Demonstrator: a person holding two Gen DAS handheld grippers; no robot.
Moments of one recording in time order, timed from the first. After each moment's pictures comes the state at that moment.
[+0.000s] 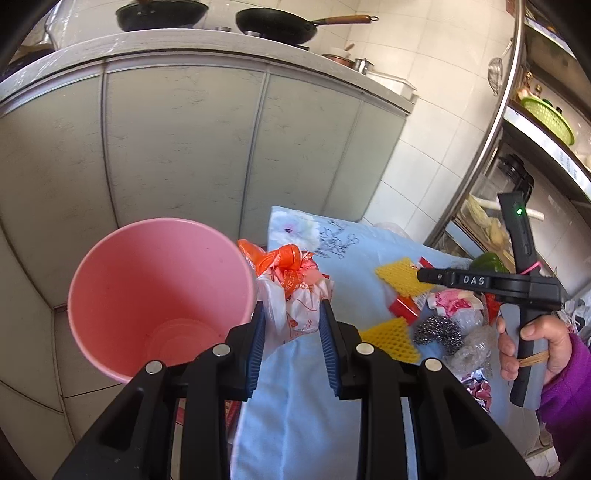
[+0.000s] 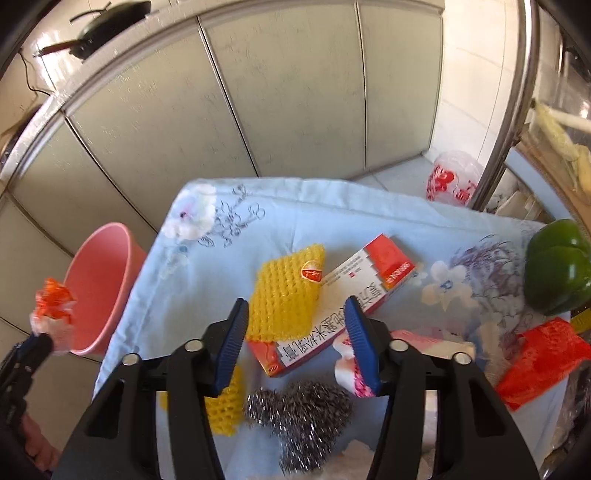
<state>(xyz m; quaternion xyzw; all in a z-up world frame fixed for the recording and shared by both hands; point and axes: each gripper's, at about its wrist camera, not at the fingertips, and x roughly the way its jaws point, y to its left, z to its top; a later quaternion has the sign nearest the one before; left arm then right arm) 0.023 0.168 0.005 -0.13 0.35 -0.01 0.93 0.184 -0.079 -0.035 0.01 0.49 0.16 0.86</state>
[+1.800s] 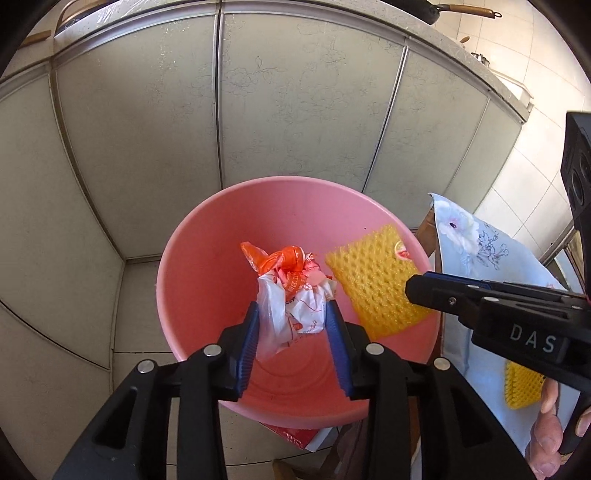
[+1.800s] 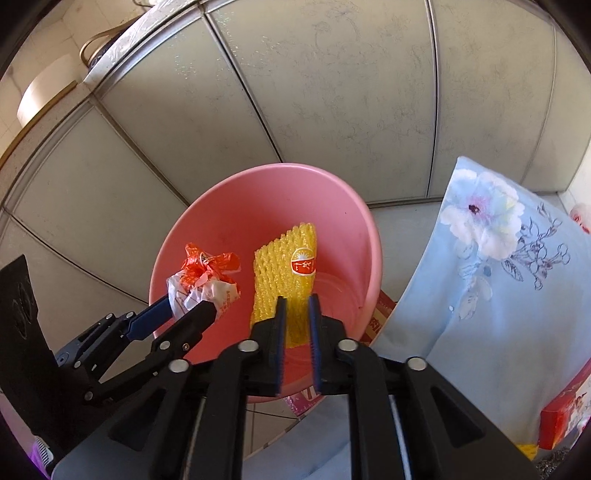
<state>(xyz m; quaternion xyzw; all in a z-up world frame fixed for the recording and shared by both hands) 0.053 0.252 -0.058 -0.14 0.41 0.18 0.88 0.164 0.151 -0.049 -0.03 0.51 0.37 0.78</state>
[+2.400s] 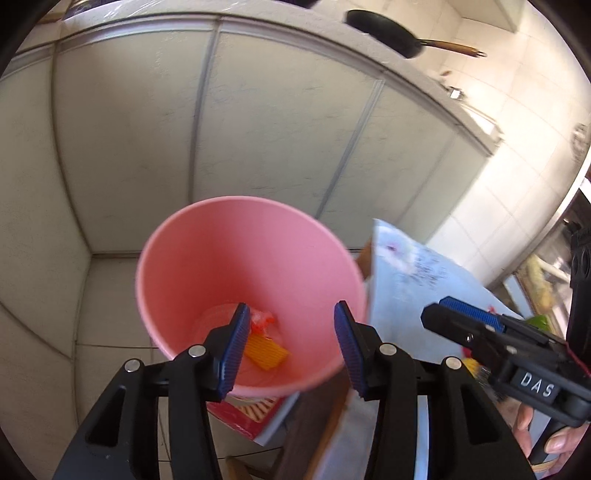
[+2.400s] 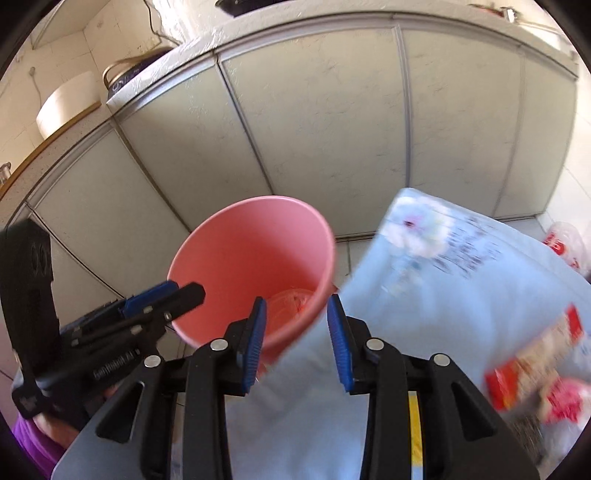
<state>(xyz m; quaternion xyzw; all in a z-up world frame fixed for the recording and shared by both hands) 0.024 0.236 -0.022 -0.20 0.36 0.11 0.90 0.120 0.074 0.003 -0.03 0.43 0.37 0.82</state>
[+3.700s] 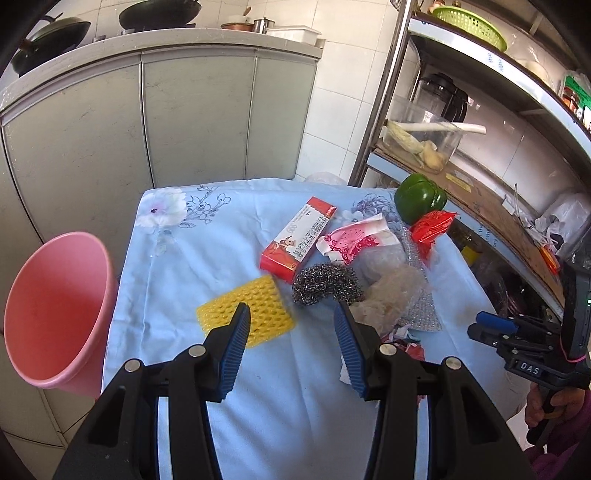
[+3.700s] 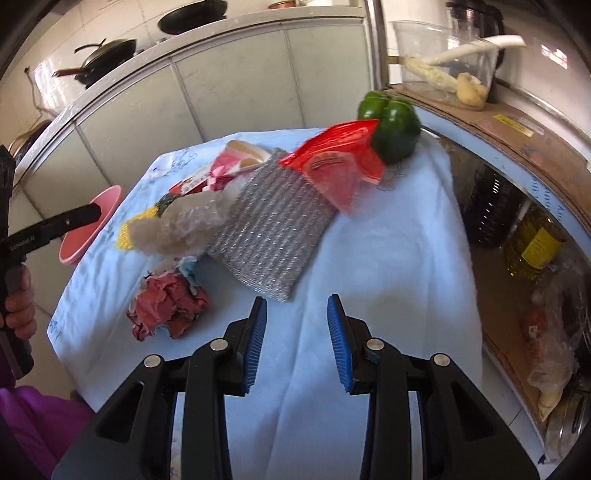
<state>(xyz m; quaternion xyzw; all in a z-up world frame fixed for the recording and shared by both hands) 0.036 0.016 -0.005 -0.02 0.40 -0.13 0.91 -0.003 -0.253 -0.042 0.06 0.43 0.11 0.89</state>
